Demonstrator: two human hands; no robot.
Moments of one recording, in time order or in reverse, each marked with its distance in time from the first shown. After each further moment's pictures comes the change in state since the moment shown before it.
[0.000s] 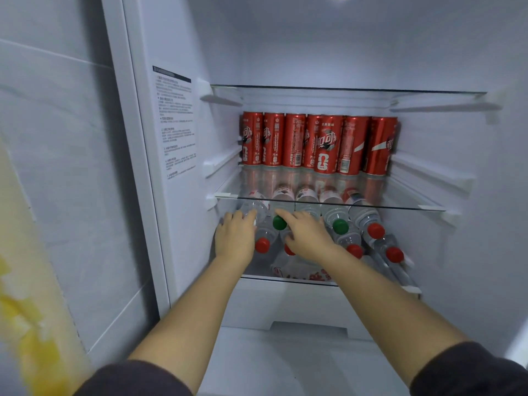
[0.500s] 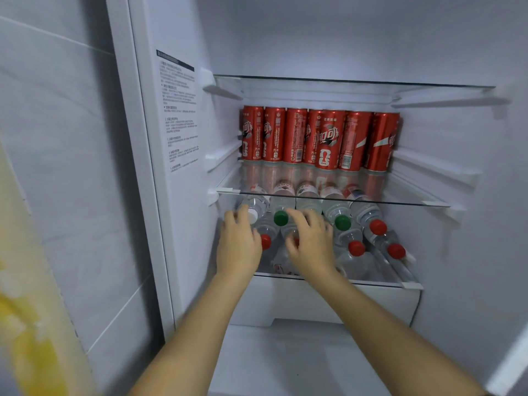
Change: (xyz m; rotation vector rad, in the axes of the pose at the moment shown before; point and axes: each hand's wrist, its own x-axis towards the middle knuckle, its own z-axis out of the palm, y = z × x) left_hand -0.027 0.004 0.002 -0.480 0.157 -0.139; right_hand -0.035 -0.019 0.030 0.241 0.515 0.062
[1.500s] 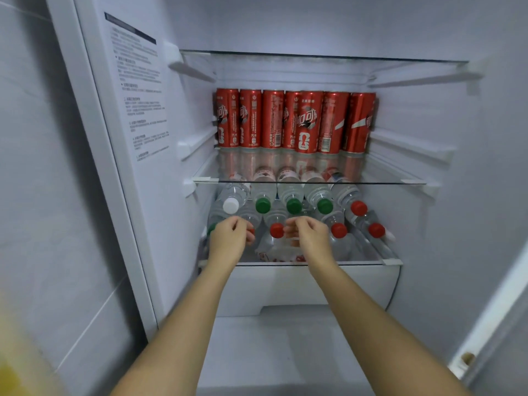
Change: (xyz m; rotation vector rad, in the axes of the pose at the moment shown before) left_hand -0.001 -0.002 0.014 -0.568 -0.303 -0.334; right_hand -0.011 0.012 -0.009 0.821 -0.010 0.755
